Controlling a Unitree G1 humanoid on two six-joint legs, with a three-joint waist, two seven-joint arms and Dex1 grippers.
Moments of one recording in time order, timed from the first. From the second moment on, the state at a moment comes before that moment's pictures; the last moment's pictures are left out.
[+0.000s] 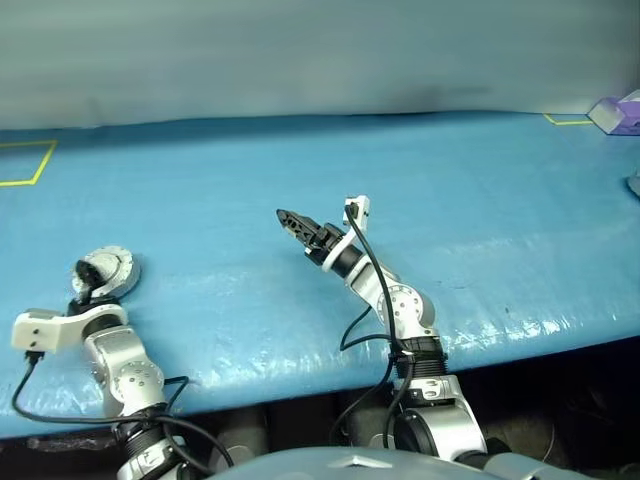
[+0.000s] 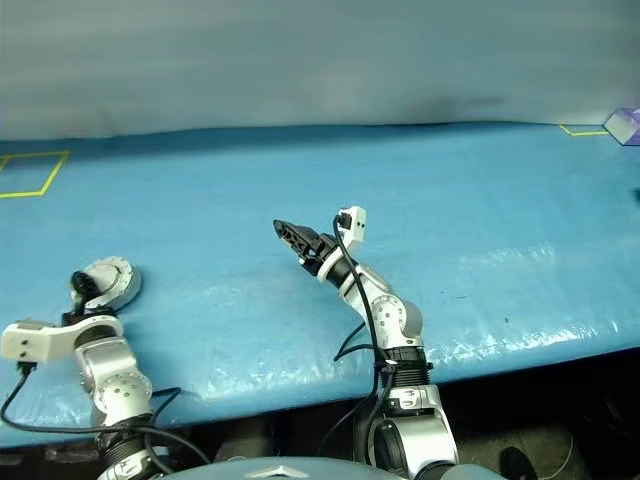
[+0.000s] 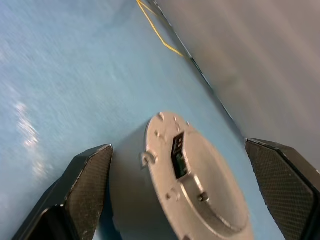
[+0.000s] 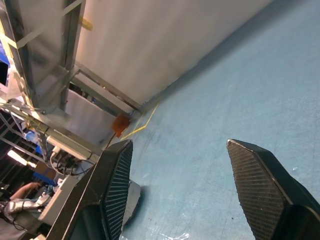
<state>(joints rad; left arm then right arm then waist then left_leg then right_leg) -0.08 0.00 0.73 0.09 -0.79 -0.20 0.20 -0.42 0.16 -0.06 0.16 0.67 0.61 0.46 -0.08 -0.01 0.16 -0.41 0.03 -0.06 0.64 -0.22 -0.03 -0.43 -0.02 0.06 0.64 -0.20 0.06</state>
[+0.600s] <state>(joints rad) 0.00 0.34 0.12 -0.16 -0.39 -0.08 -0.31 -0.37 -0.04 0.12 0.10 0.40 0.32 0.62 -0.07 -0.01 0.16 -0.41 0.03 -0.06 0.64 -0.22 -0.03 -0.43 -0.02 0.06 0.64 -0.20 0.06</state>
